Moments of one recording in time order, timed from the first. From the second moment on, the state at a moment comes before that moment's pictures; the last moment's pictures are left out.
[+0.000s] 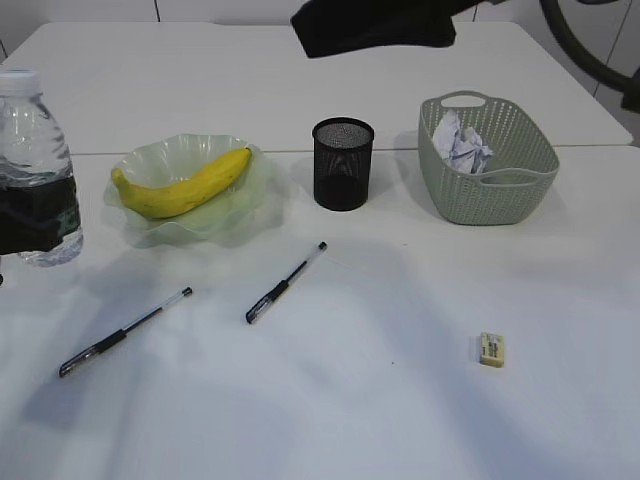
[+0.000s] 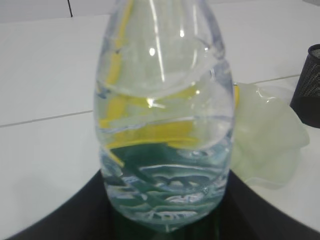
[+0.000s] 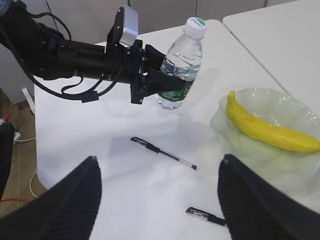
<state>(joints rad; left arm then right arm) -0.02 1.66 -0.45 0.22 -0.91 -0.11 0.35 1.50 -1.47 0.94 1.03 -1.18</state>
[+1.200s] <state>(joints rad) 0.00 1.94 -0.50 0.42 -1.08 -0.09 0.35 1.50 -1.47 0.89 1.11 -1.12</state>
